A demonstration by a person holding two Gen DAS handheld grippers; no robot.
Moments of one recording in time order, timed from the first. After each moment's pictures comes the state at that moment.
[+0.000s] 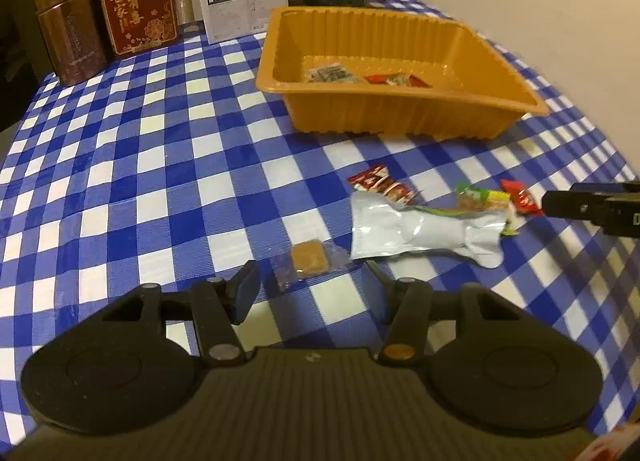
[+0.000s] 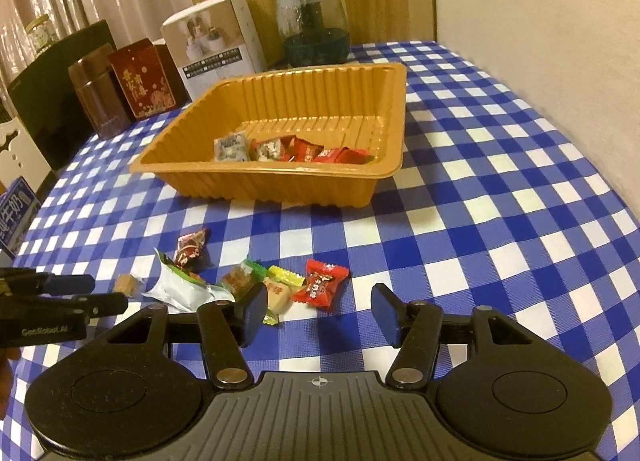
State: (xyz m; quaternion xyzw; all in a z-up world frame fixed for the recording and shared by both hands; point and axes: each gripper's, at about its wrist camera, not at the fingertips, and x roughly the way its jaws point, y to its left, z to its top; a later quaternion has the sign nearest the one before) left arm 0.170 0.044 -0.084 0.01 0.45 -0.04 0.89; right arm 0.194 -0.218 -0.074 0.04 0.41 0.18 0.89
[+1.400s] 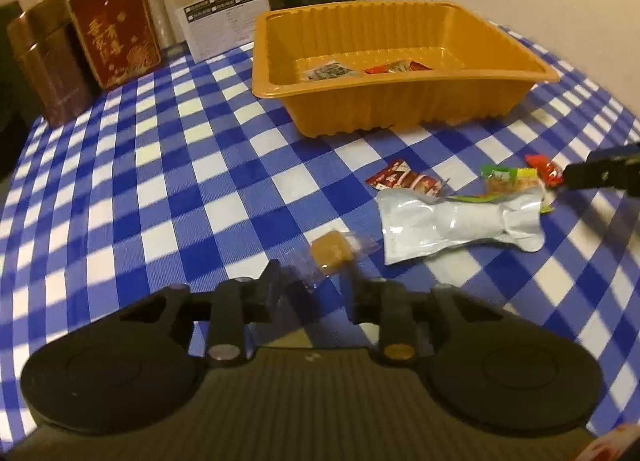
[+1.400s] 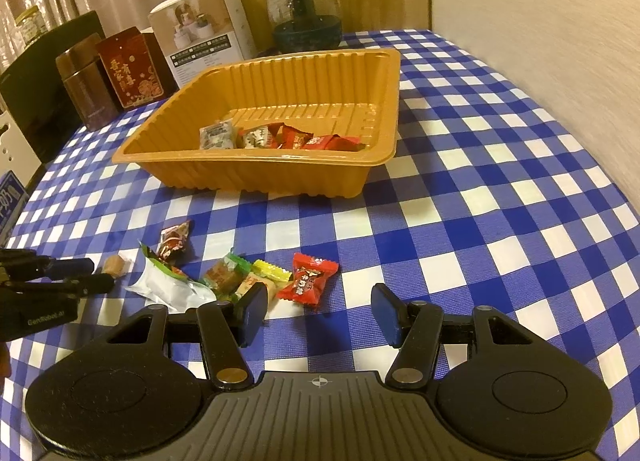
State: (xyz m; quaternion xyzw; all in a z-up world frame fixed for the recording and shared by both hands) left arm 0.186 0.046 -0.099 0.09 0.43 -0.06 0.90; right arm 0.201 -0.216 -0.084 0.04 0.42 0.16 0.89
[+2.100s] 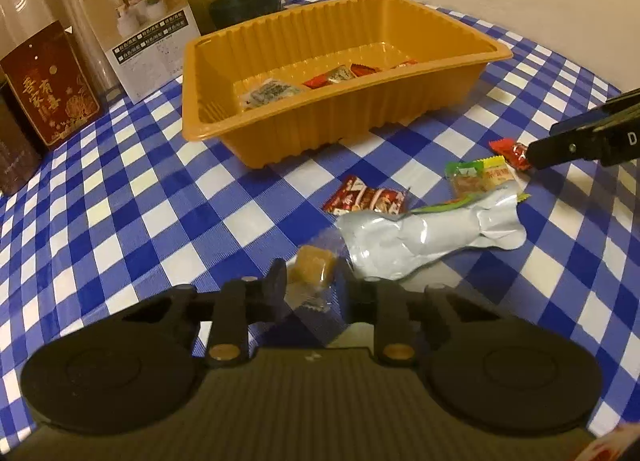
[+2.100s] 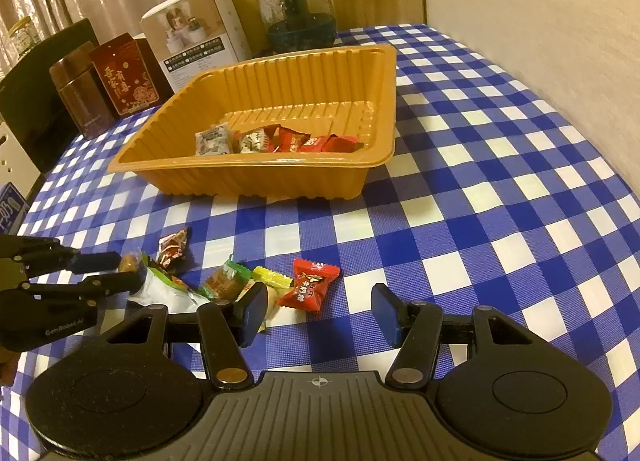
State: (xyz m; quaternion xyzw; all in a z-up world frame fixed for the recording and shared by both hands) left arm 0.202 0.031 -0.102 0.14 0.42 -0.15 0.88; right arm 0.205 -0.213 -0.085 0.05 0.43 0.15 0.89
